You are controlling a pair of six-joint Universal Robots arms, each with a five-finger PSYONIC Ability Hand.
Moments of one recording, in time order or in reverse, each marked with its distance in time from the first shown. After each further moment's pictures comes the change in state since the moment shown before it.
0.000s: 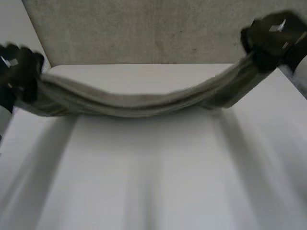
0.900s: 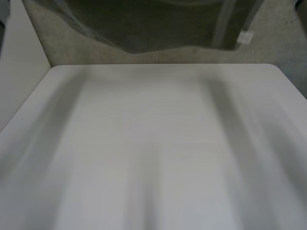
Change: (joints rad) left arm -0.104 -0.481 0.847 0.007 -0.052 -0.187; right arm 0.076 0.365 -0.574 -0.327 0.060 -0.155; left_hand 0.000 0.005 0.005 0.000 0.001; right_hand 0.000 0.006 0.000 0.000 0.002
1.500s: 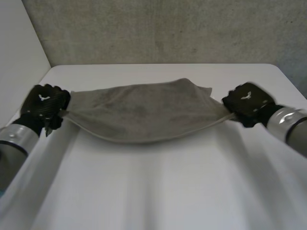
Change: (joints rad) left arm 0.170 0.163 -0.942 0.203 0.237 0.159; right arm -0.176 -0.186 0.909 0.097 -0.259 -0.098; left_hand 0.000 0.000 0.001 0.000 0.000; right_hand 0.000 0.000 0.000 0.000 0.000
